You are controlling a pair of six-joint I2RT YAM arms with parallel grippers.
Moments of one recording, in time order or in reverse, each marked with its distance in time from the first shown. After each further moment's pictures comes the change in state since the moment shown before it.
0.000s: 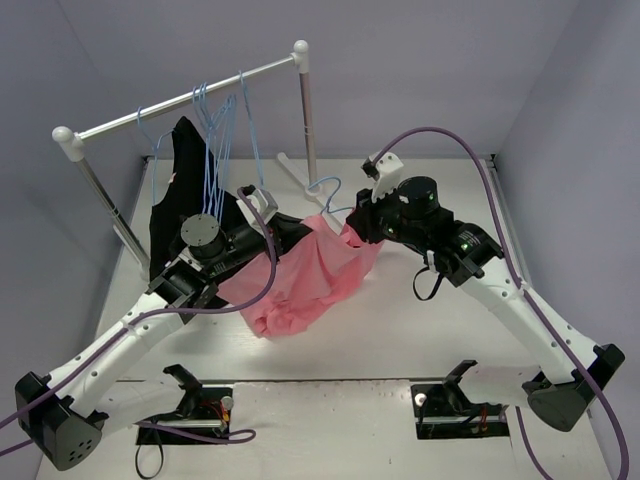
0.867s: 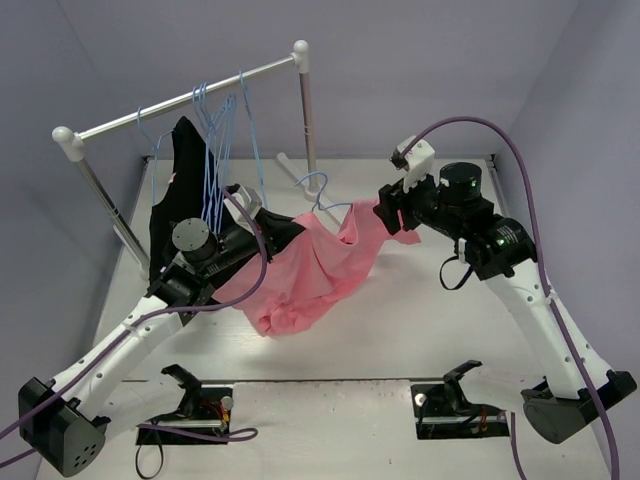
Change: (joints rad) left arm 0.075 -0.018 -0.083 0.130 0.054 -0.124; right arm -0.181 -0.050 0.085 -0.105 -0.074 -0.253
